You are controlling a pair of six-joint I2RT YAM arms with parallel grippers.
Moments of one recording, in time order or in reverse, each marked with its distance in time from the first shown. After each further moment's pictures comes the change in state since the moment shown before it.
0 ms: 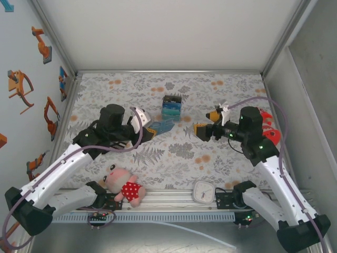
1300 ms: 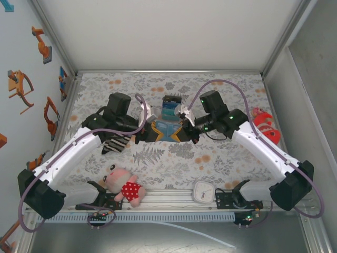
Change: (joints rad) left arm 0.058 0.194 0.143 -0.101 0.426 0.057; right arm 0.279 0.456 0.357 -0.352 -0.239 -0.400
